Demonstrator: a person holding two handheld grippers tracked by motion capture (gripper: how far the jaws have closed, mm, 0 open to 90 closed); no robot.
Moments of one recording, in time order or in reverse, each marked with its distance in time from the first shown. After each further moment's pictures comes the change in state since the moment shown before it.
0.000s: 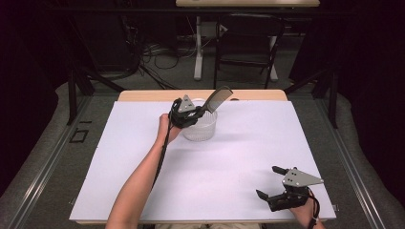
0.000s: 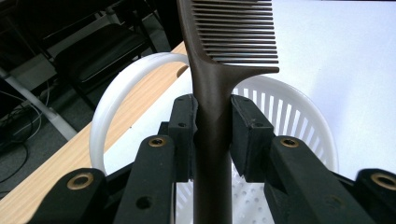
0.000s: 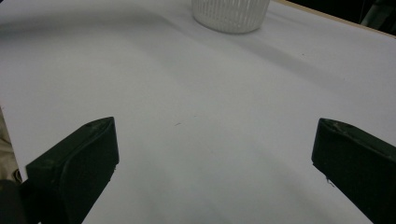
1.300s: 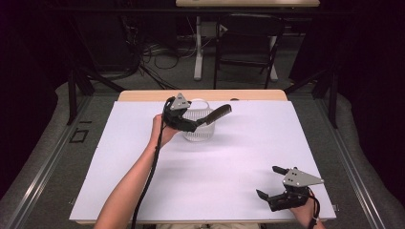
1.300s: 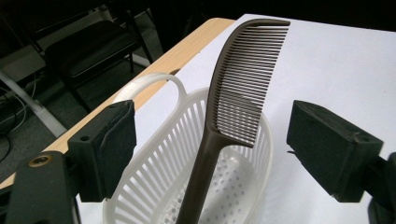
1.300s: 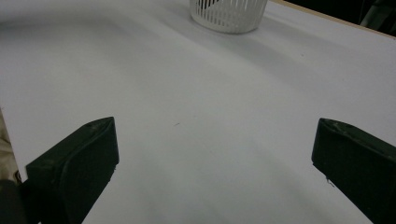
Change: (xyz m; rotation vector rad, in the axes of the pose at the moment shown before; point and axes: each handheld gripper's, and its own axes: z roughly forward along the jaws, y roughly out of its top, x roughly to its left) left arm -0.006 0.017 -0.042 0.005 -0.025 -0.063; right arm -0.001 0.000 0.000 -0.001 -0.002 -0.002
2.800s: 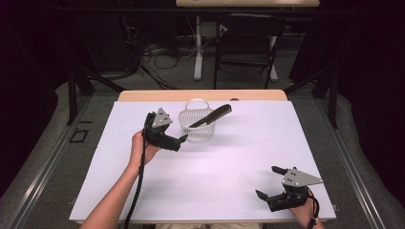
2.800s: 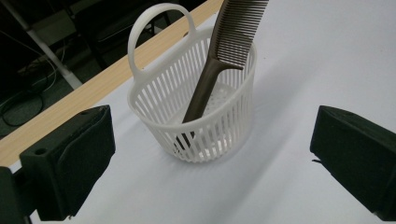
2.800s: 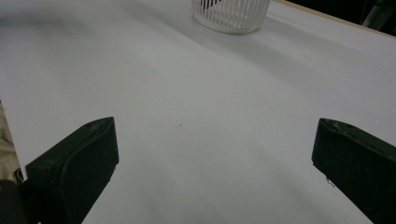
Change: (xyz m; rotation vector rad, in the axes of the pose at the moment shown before) left arm -0.027 -0.035 -0.064 0.086 0.096 -0.058; right arm 0.002 0.002 0.001 0.003 0.006 -0.004
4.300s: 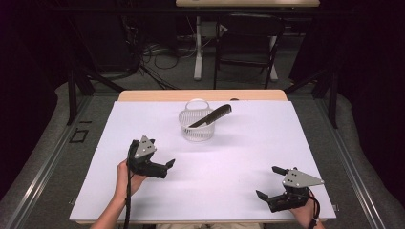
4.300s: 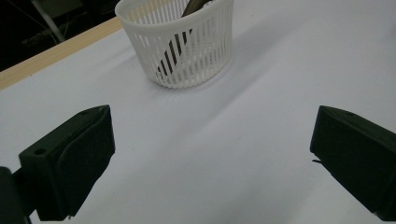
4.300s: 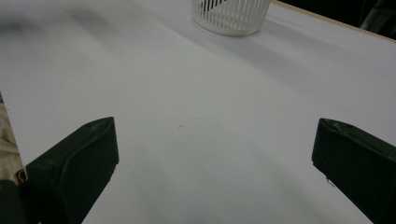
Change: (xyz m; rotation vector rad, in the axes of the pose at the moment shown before) left arm -0.029 -0.067 -0.046 0.000 0.023 -0.093; right arm 0.001 0.000 -0.002 -0.007 -0.003 -0.003
